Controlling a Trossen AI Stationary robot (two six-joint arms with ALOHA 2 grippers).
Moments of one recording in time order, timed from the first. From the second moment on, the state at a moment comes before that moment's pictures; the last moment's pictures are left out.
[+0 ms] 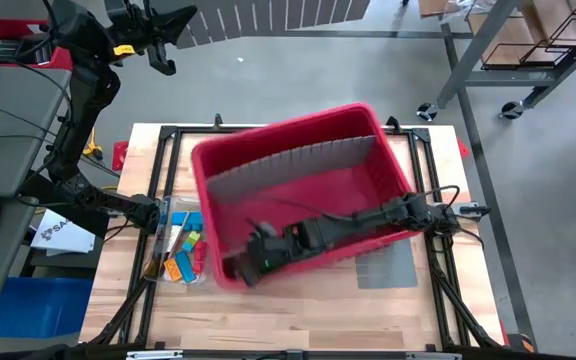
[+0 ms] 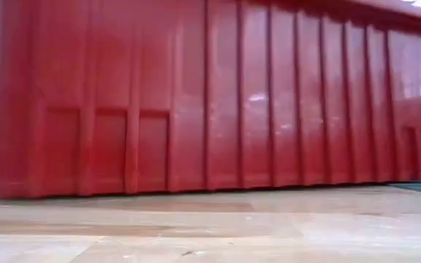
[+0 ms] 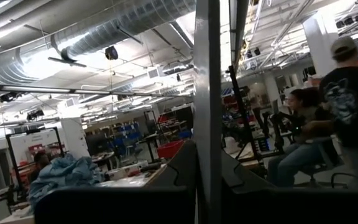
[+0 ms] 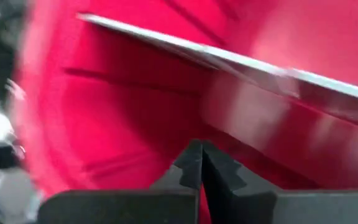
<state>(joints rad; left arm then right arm) 1.04 1.33 1.85 0.02 0.77 -0.08 0.29 2.27 2.22 -0.90 0.07 1.16</state>
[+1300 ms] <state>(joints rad) 1.04 1.34 1.85 0.01 0.78 -0.08 0.86 1.91 1.73 -1.58 -0.16 2.18</state>
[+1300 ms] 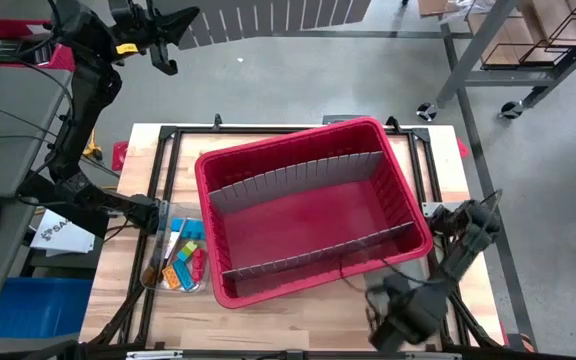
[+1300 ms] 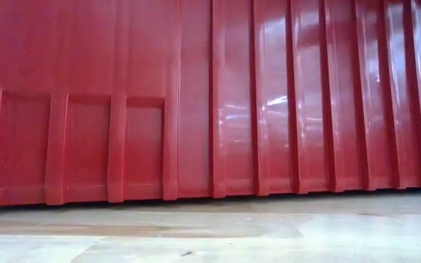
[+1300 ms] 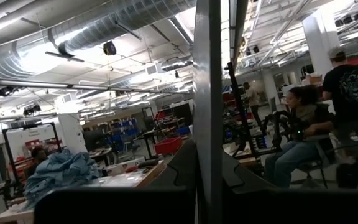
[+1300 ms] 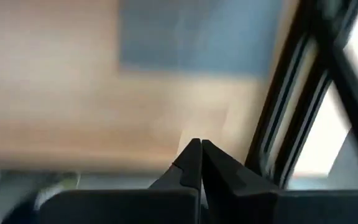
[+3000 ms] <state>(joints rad) 1.04 1.36 1.84 -0.07 0.80 -0.05 0.38 2.06 2.32 -0.85 0.08 0.48</state>
